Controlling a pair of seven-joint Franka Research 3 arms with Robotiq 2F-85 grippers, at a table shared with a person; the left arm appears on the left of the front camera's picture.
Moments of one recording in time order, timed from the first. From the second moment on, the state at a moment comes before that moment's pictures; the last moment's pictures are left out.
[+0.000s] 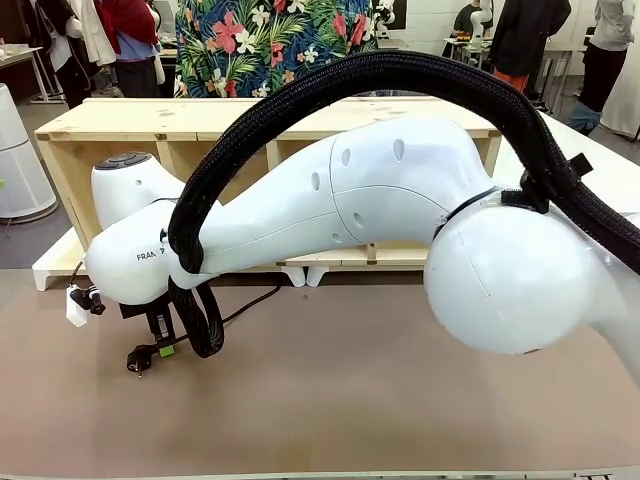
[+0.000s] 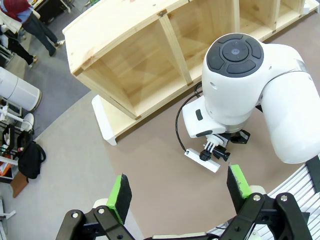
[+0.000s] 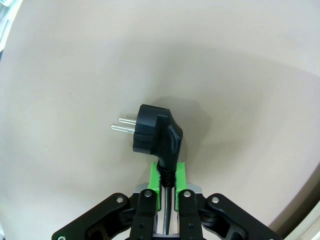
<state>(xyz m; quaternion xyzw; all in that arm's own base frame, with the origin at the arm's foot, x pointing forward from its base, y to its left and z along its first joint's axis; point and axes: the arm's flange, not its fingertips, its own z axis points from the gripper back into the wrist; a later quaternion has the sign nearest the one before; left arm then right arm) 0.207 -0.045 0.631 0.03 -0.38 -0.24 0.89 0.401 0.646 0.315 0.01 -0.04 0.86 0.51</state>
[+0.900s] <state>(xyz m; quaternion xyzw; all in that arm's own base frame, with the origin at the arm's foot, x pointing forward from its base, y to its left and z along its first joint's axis) 0.207 -0.045 0.631 0.03 -0.38 -0.24 0.89 0.398 0.647 0.322 0.02 -0.04 0.84 0.54</state>
